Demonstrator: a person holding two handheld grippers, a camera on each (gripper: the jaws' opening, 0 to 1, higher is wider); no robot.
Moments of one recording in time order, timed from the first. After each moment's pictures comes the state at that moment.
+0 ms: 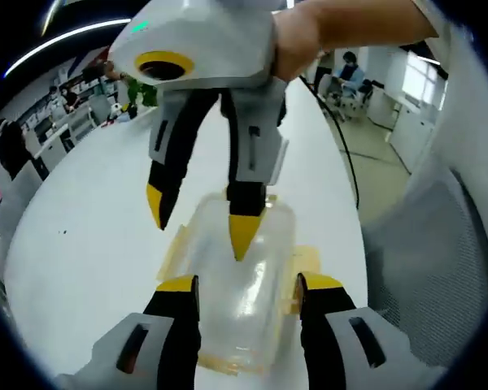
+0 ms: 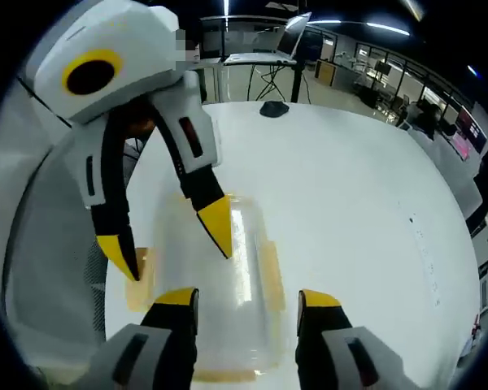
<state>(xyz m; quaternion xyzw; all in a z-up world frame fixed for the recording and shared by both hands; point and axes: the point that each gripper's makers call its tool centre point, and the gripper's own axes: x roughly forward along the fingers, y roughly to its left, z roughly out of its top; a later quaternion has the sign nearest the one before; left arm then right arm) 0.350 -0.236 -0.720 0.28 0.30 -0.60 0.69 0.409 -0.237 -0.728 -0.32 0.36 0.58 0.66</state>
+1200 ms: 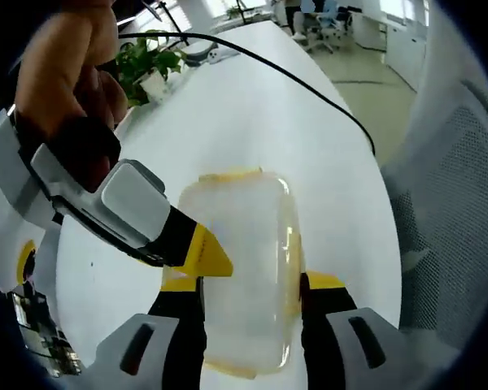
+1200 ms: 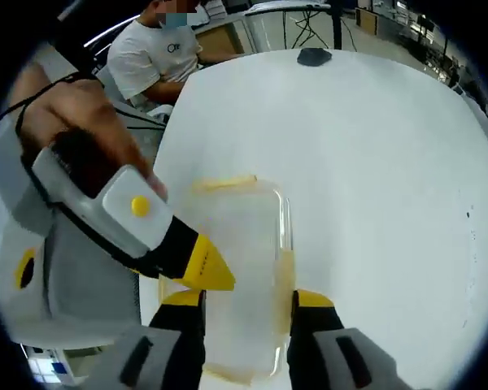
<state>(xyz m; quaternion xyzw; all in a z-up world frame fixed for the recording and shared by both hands) 0.365 -0.240 -0.743 0.45 0.28 -0.53 0.66 0.400 -0.235 -0.749 -0.34 0.51 0.62 0.50</state>
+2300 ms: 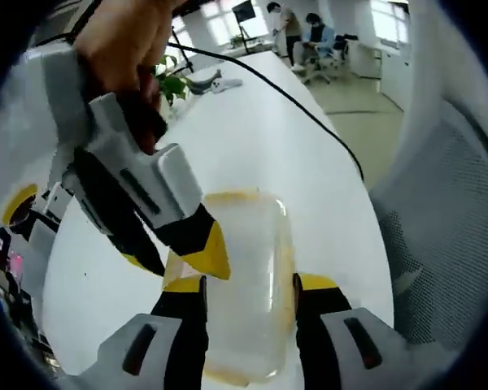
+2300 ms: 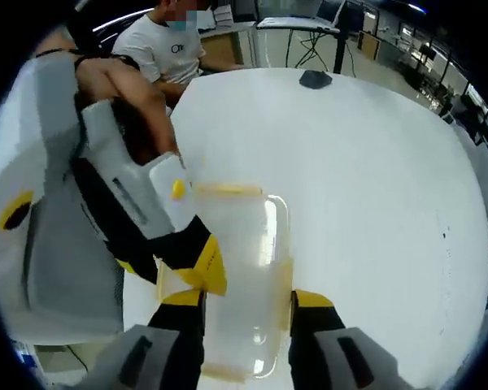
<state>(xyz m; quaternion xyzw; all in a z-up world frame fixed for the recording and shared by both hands) 0.356 -0.242 -0.720 0.35 0.24 -0.59 0.69 0.396 -0.226 -0.731 -0.38 0.42 0.61 0.55</state>
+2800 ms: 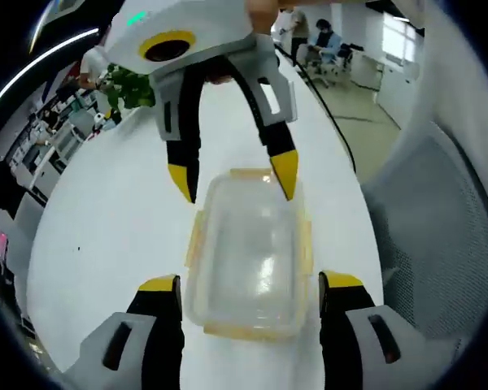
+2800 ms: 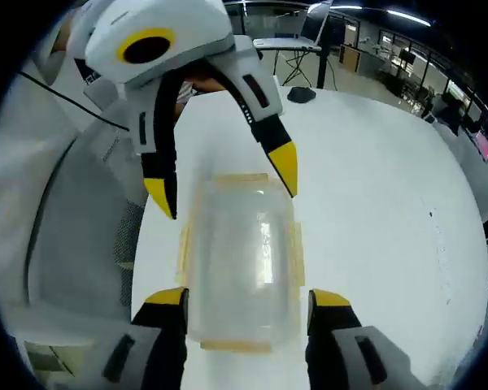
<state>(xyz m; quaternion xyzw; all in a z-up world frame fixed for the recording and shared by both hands) 0.384 -0.199 -0.713 0.34 0.30 -0.59 0.67 0.380 -0.261 -0.723 -0.33 0.41 0.60 0.60</state>
